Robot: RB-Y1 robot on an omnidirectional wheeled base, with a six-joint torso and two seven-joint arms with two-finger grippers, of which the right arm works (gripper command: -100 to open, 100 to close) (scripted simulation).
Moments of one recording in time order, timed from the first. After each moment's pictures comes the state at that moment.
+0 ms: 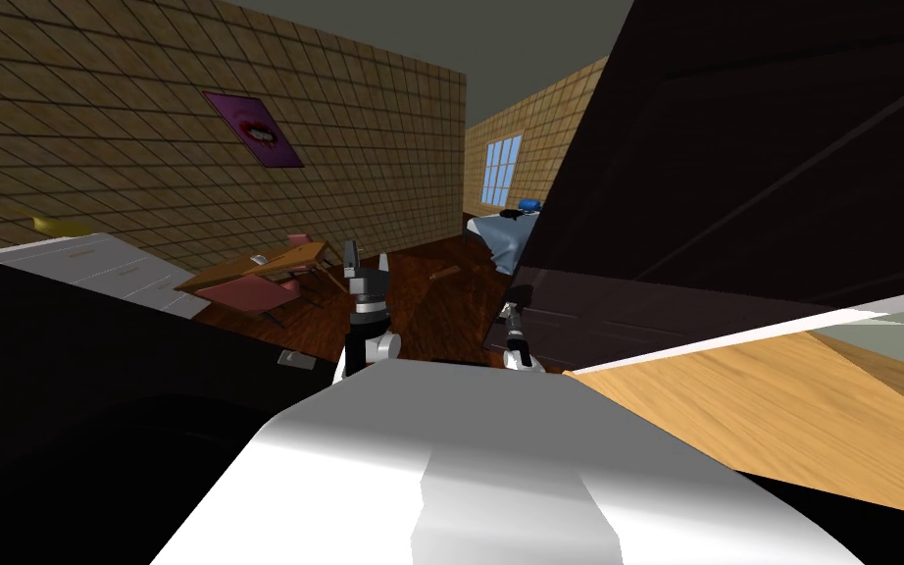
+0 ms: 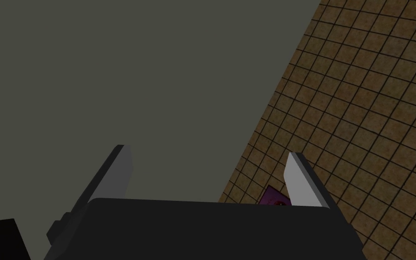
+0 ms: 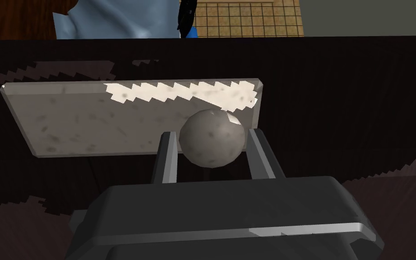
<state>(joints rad) -0.13 -0.07 -0.10 -0.64 -0.10 -0.80 0.03</state>
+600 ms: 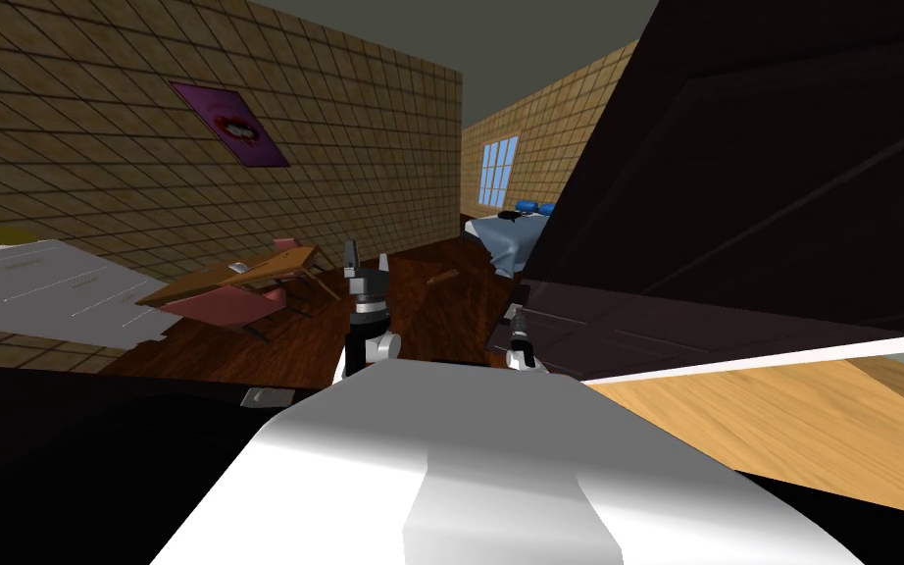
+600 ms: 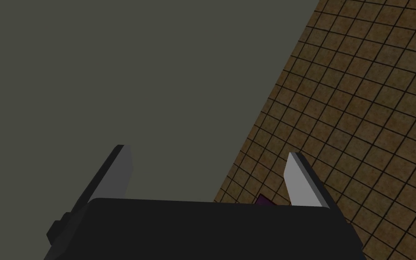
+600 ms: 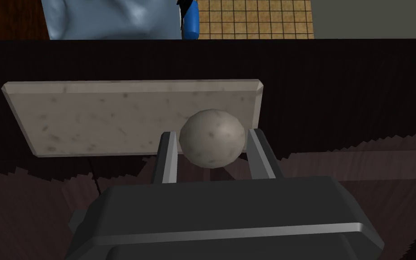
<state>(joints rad) -0.14 -0.08 -0.15 -0.63 -0.13 -0.80 0.04</state>
